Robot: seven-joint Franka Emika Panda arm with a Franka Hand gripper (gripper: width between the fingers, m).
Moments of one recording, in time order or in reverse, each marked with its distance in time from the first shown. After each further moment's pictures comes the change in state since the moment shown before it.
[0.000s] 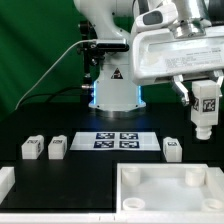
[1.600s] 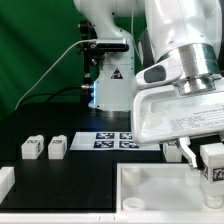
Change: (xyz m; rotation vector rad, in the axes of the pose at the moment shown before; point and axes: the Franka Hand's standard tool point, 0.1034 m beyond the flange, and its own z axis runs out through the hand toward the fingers) arm 0.001 0.012 0.096 0.014 -0.039 0.073
